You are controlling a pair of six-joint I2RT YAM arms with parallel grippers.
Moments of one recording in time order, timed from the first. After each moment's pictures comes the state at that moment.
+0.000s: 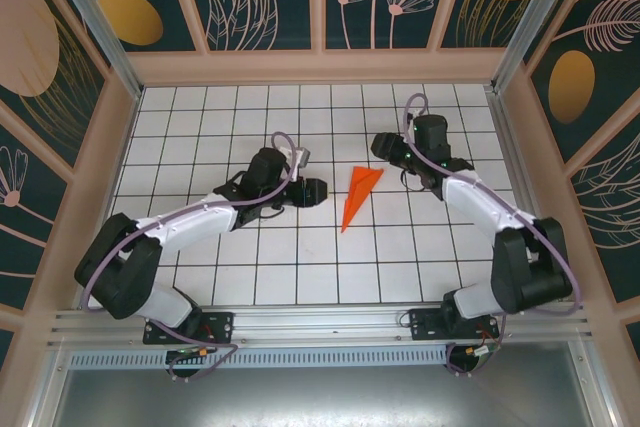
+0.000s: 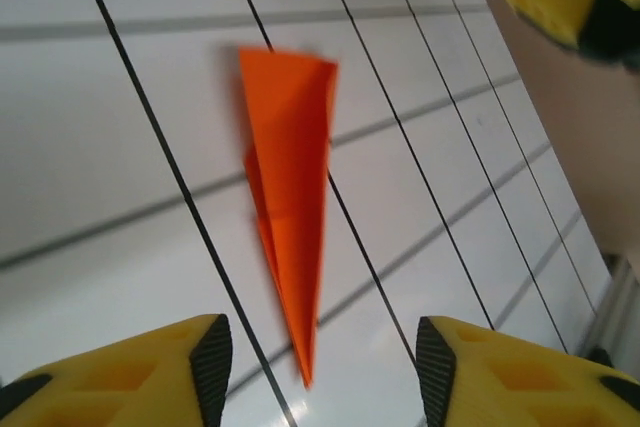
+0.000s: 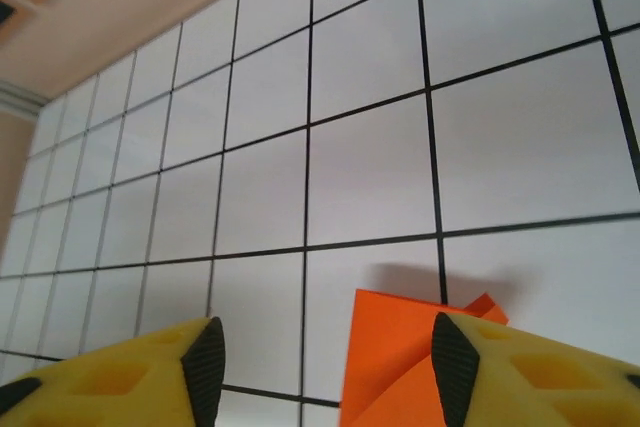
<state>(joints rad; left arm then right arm) -0.67 1.48 0.83 0.06 0.30 -0.60 0.31 1.40 0.89 -0.10 -0.20 0.60</state>
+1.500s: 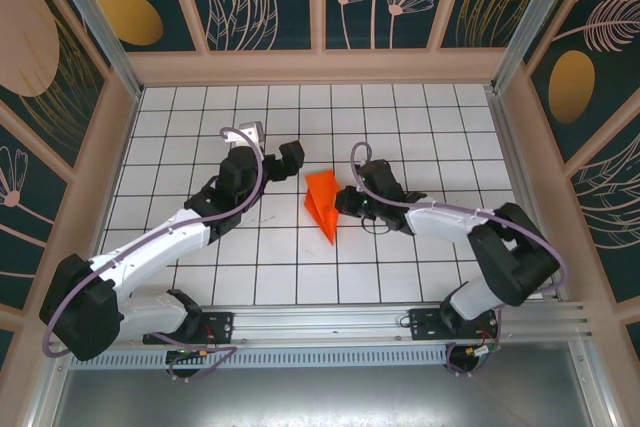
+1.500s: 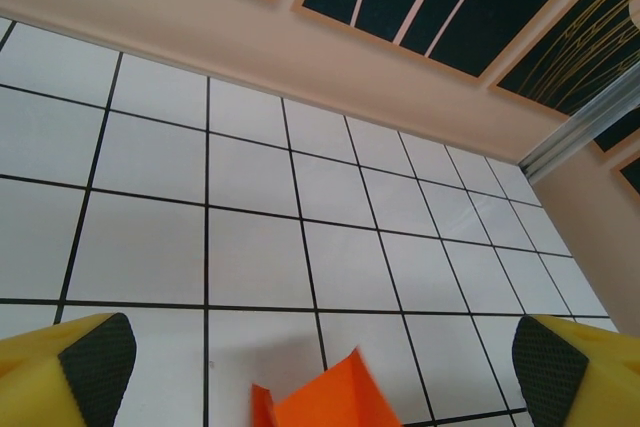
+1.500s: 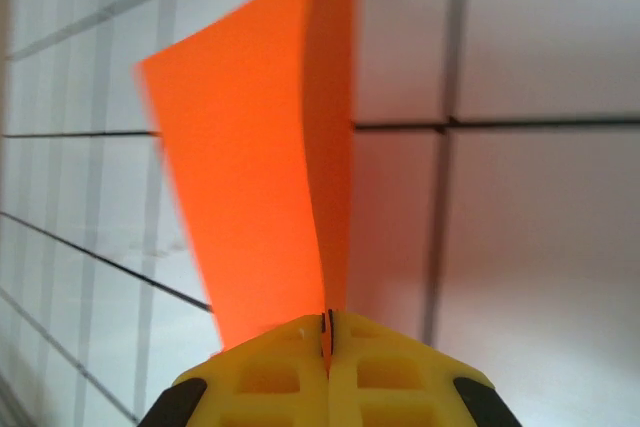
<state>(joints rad) -0.67 1.23 0.79 0.11 -0.27 -0.63 0.65 1.52 0.68 0.07 -0.25 0.78</state>
